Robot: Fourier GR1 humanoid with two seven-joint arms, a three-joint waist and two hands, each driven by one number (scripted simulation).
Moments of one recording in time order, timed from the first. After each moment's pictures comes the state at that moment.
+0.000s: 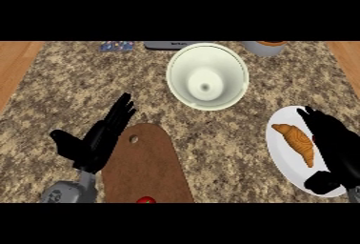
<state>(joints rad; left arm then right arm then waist) -0.12 0.17 -0.22 -1.55 0.28 0.01 0.11 -0.04 -0.65 0.28 -1.84 0.79 0.23 0.54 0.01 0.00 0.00</state>
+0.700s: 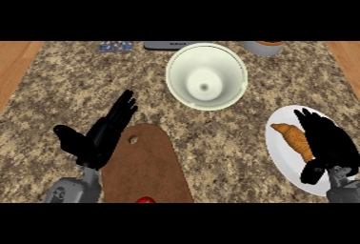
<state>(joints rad) -0.14 0.12 -0.18 -1.55 0.24 -0.01 0.14 -0.11 -0.52 0.24 -1.62 0.92 0.35 0.55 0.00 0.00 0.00</state>
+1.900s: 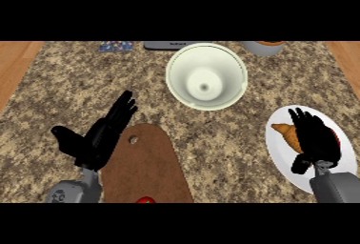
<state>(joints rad) -0.12 0.06 -0.12 -1.58 0.18 -0.07 0.18 -0.16 -0.36 0.11 -1.32 1.17 0.17 0.34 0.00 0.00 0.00</state>
